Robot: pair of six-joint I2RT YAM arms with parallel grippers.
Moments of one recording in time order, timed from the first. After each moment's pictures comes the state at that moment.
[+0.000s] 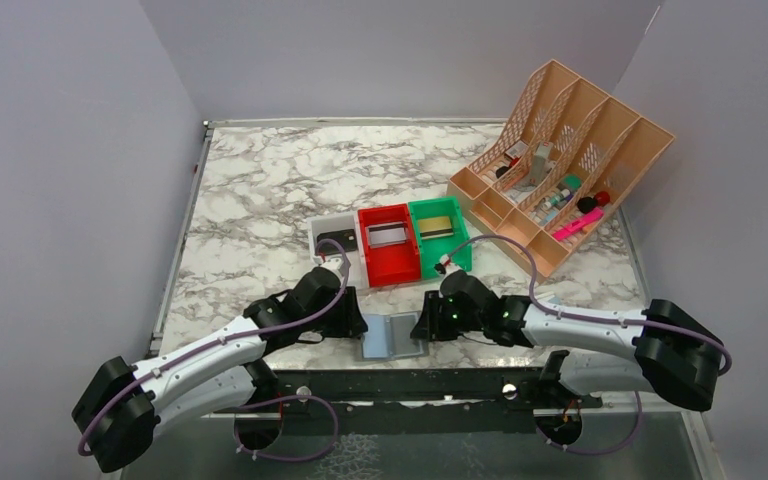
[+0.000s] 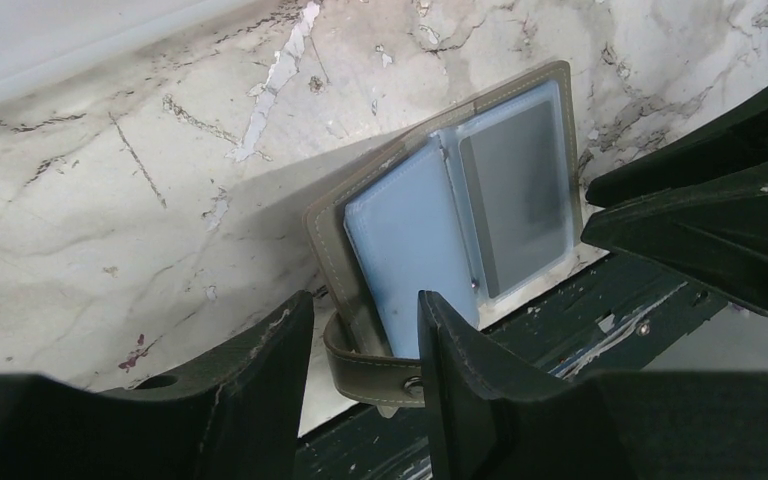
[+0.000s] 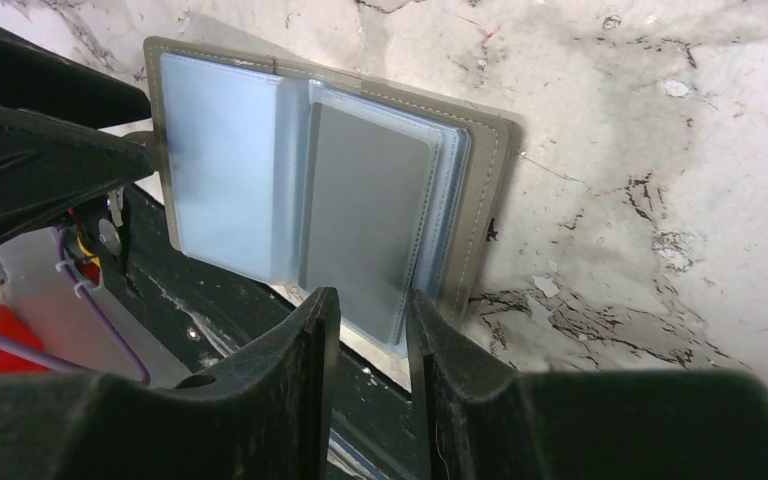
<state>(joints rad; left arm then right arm) -0.83 0.88 0.40 -0.34 0.09 -0.76 1.01 1.21 0.46 -0.05 -0.07 0.88</state>
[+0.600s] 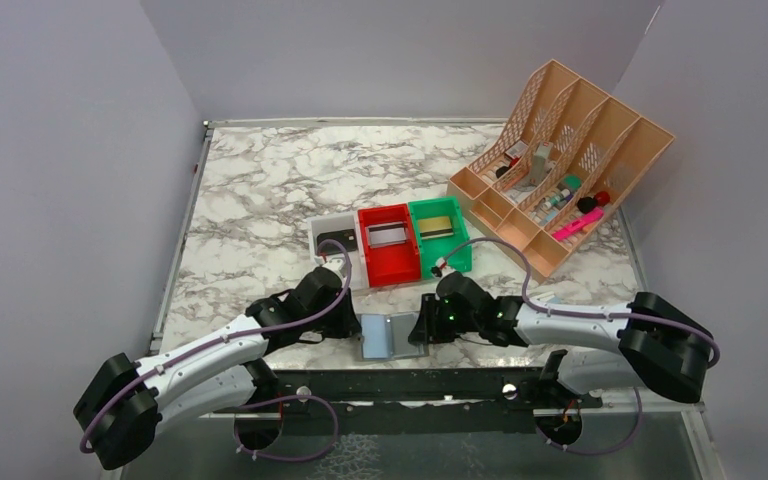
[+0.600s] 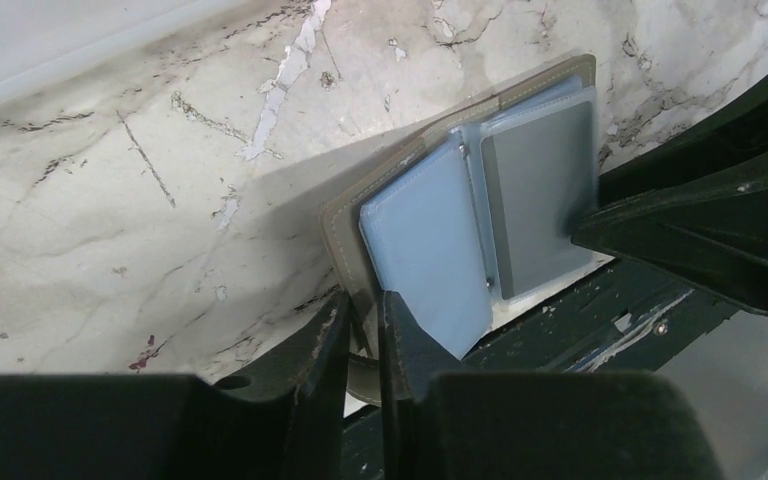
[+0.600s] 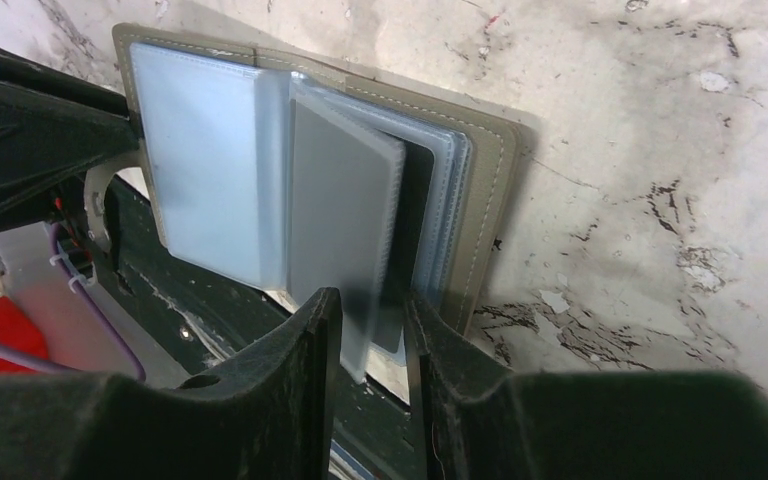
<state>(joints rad) -0.83 0.90 0.40 -0.34 0.09 -0.75 1.01 1.27 0.45 0.01 -0.11 0.89</state>
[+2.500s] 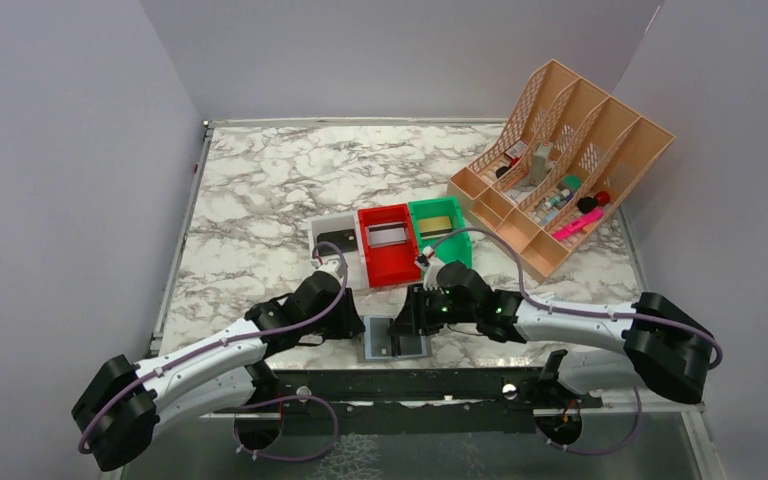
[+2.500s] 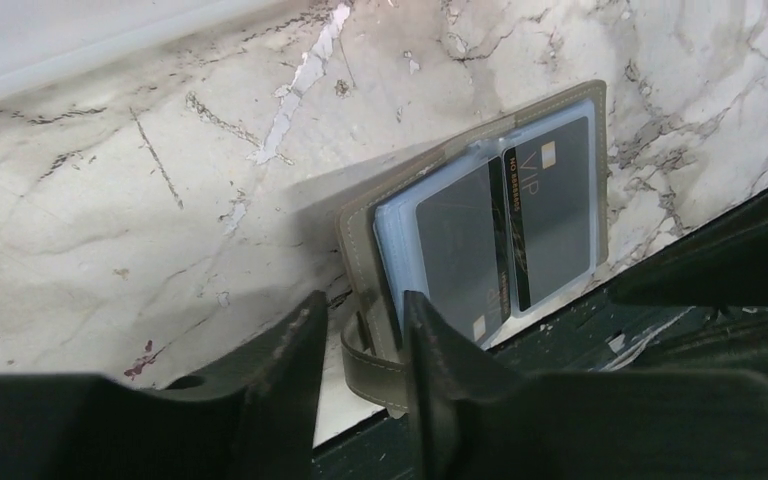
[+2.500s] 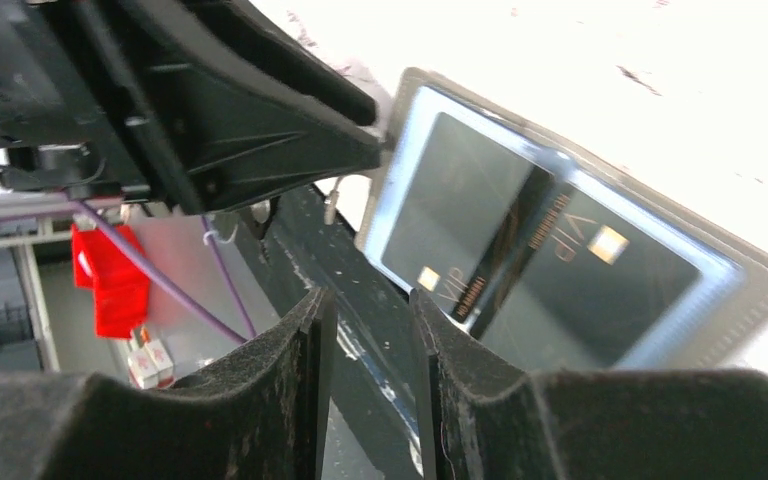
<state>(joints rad) -0.85 0.89 0.36 -0.30 0.04 -0.80 1.02 1.30 0.53 0.20 -0.30 0.86</state>
